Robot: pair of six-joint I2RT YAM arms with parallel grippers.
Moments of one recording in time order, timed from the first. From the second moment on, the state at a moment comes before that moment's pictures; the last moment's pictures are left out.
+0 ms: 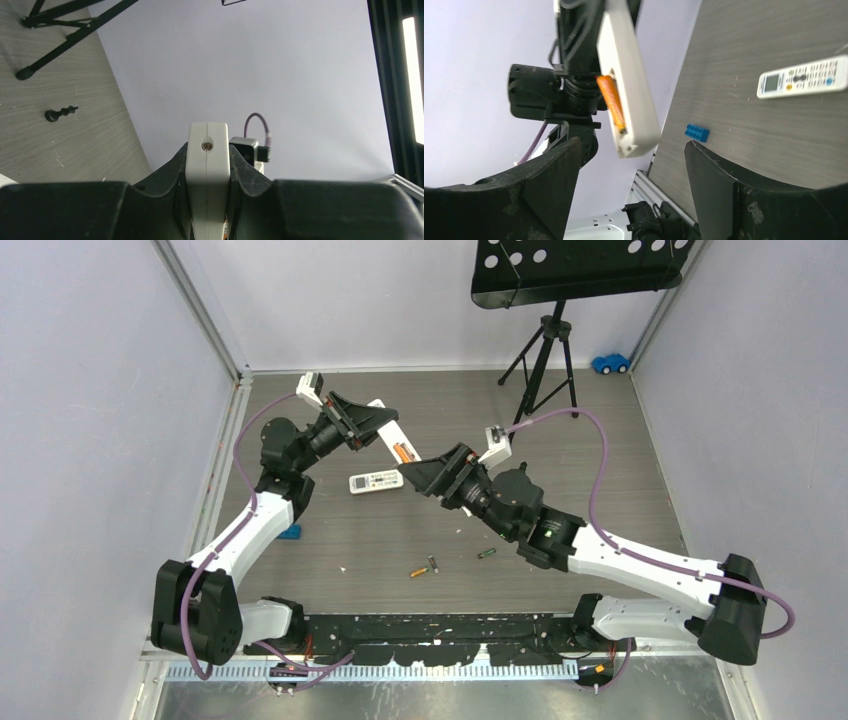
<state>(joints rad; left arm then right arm) -0.25 1.23 0.80 0.68 0.68 -1.44 1.04 1.09 0.85 0.24 0.29 1.06</state>
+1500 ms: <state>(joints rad) -0.25 1.21 0.75 0.77 0.66 -1.47 1.02 1.28 0.95 0.32 0.34 1.36</state>
